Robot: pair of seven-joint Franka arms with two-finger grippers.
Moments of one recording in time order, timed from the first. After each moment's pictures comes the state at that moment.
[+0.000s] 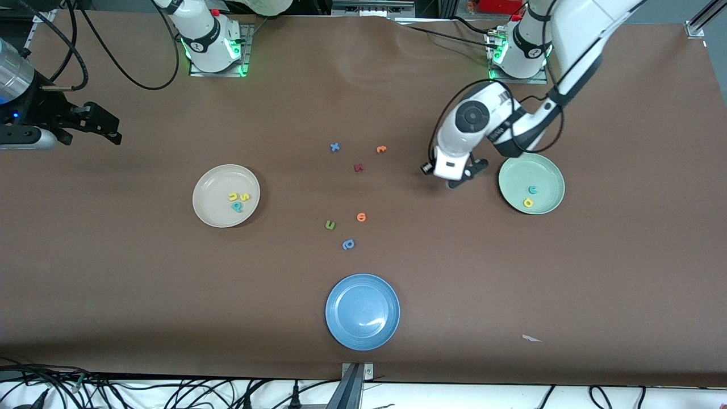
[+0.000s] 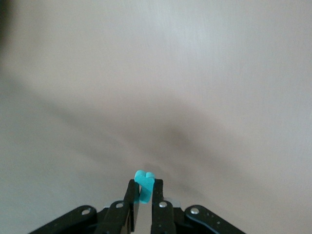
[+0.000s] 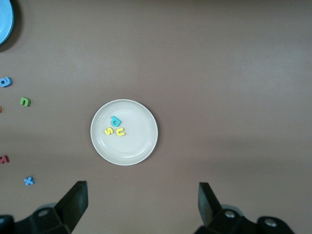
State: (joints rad) left arm 0.29 0.50 -0.83 -2.15 0.39 2.35 -1.41; right arm 0.01 -0.03 0.04 -1.68 0.00 1.66 0.03
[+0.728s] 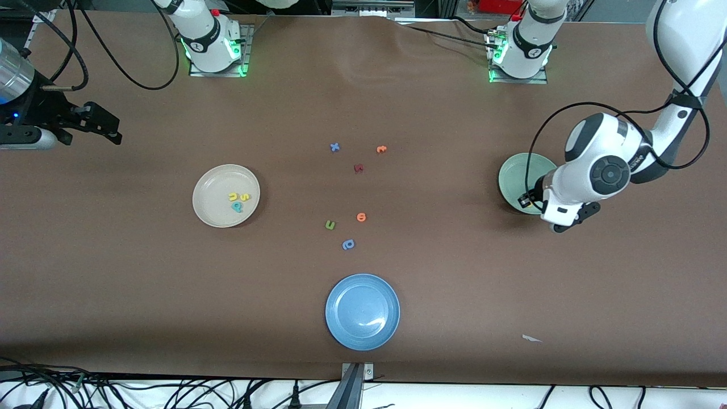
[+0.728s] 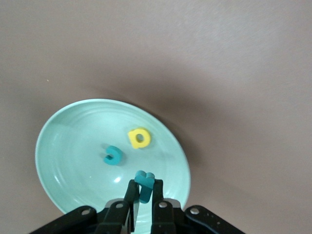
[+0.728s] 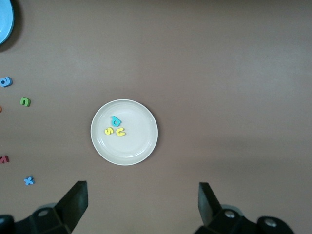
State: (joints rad) left arm 0.71 0.52 -0.85 -2.02 0.39 2.04 -0.87; right arm 0.01 -0.03 0.04 -1.68 0.00 1.66 0.03
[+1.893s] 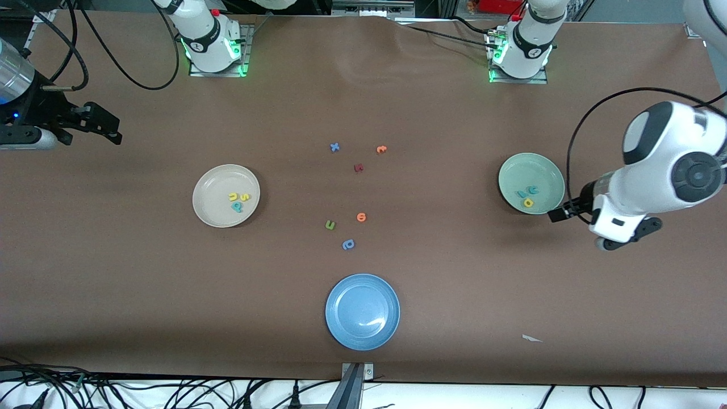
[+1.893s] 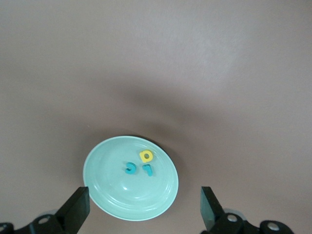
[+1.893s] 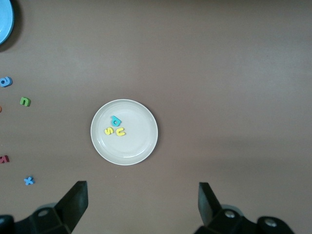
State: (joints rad) left arm 0.71 0.52 -0.94 -1.61 0.39 1.72 -0.70; right arm 0.01 -0.03 0.04 -1.68 0.00 1.66 0.03
